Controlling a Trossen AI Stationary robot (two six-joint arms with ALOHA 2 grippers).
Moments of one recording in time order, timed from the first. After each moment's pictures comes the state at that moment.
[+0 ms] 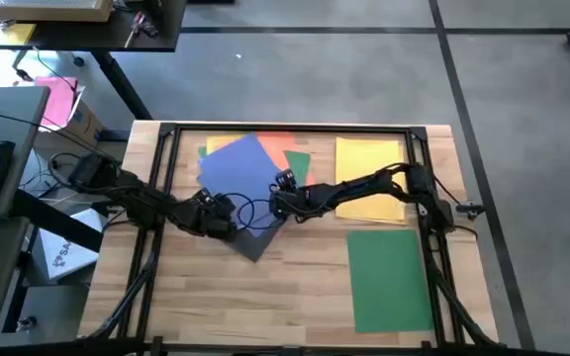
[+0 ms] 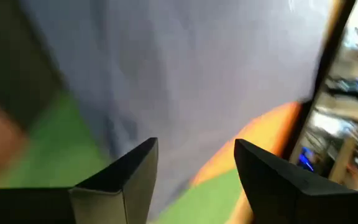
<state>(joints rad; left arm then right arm) -0.25 1.49 0.54 -0.44 -0.64 -0.78 0.00 2.13 1.44 -0.42 0.52 -0.74</state>
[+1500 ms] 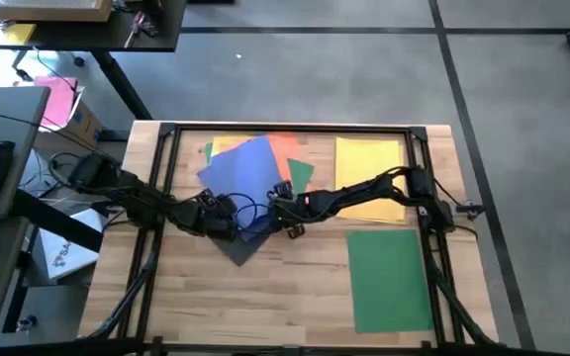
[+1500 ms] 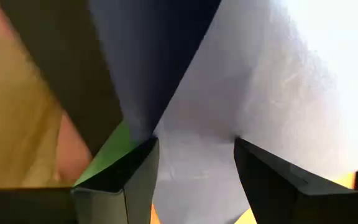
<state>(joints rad) -0.24 1.49 0.54 -0.37 -0.63 -0.74 0.04 2.14 1.44 -0.33 0.41 -0.50</state>
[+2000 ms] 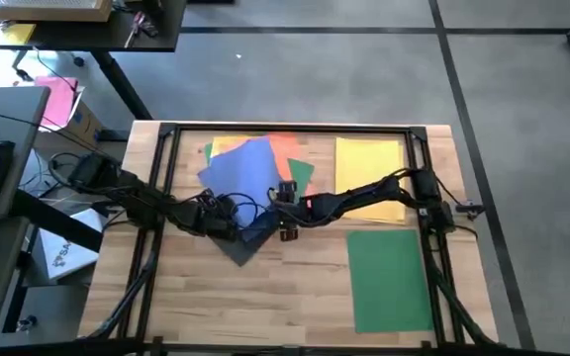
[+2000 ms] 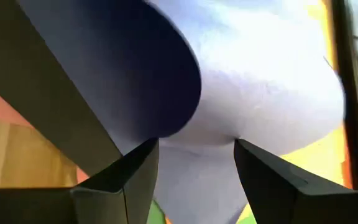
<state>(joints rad) -0.24 1.49 0.54 -0.36 -0.63 -0.74 0.09 2.10 1.45 -0.33 0.51 -0.22</state>
